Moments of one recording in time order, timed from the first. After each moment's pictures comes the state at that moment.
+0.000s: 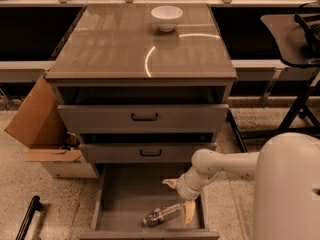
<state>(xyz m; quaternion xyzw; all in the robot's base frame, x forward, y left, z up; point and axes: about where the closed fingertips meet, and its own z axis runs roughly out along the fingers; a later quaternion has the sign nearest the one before) 0.472 -0.064 0.344 -0.80 0.53 0.23 0.15</state>
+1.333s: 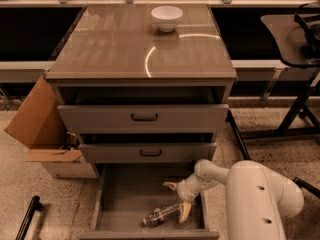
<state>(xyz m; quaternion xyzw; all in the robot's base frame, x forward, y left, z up) 0.532 -0.067 0.187 -0.78 0.52 0.27 0.21</state>
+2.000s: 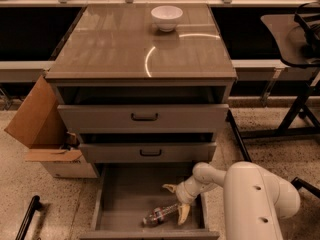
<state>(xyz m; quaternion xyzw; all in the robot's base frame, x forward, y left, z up) 0.529 -0.063 0.172 -0.78 0.52 0.26 0.21</state>
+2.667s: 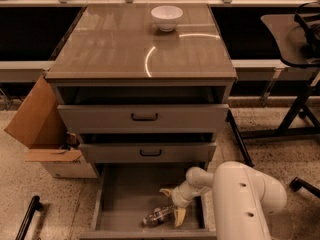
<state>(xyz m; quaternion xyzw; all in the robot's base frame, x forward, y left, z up) 0.524 -0.052 0.134 -0.79 0.53 0.25 0.19</state>
